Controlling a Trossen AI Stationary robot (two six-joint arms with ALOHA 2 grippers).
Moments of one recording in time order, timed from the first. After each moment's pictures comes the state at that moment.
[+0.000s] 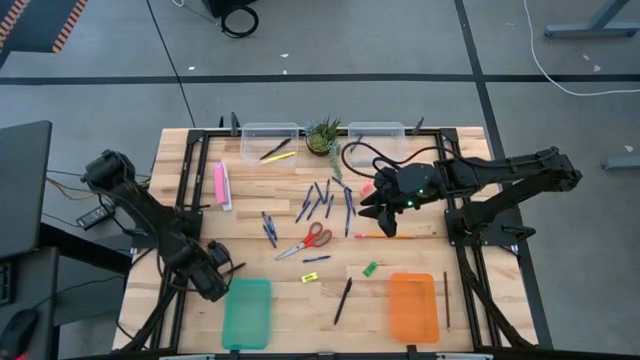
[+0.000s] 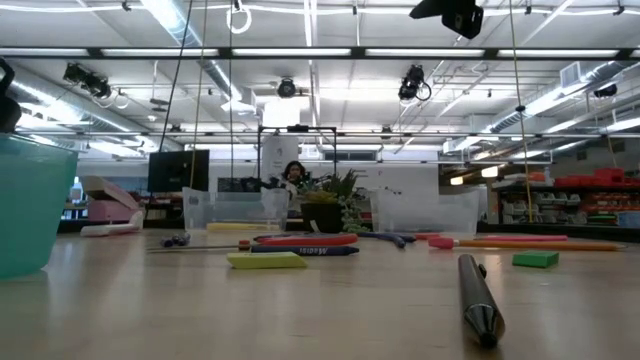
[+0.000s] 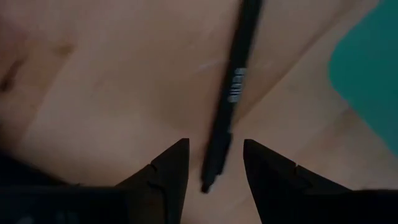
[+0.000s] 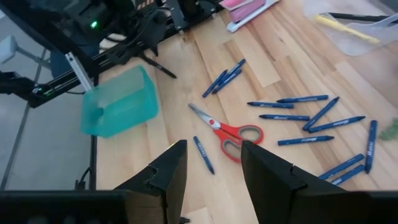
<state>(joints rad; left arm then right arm) -0.85 1.29 0.59 -0.71 0.04 -1.54 0.13 1.19 1.17 -0.60 0.09 0.53</state>
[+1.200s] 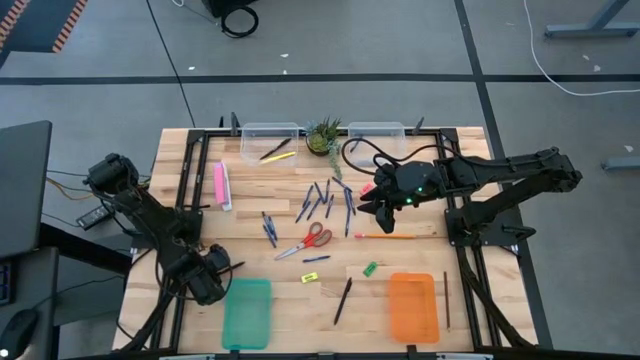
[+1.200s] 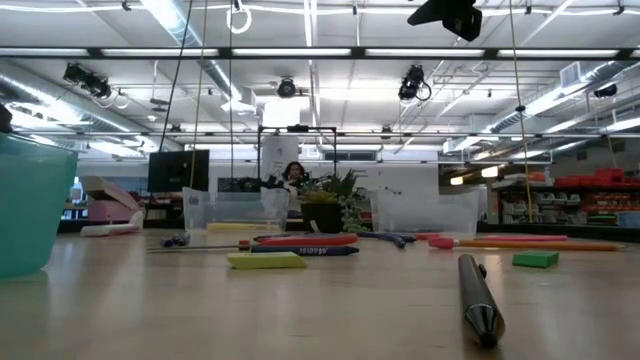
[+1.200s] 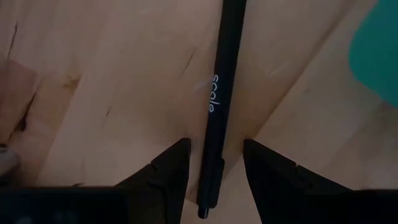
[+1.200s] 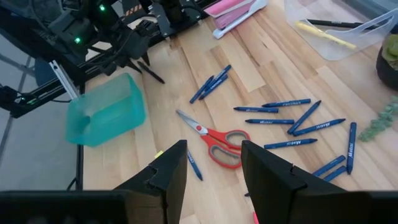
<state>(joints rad) -0.93 1.33 0.57 -0.70 -0.06 -1.46 0.12 1.18 1.17 -0.60 0.13 0.53</state>
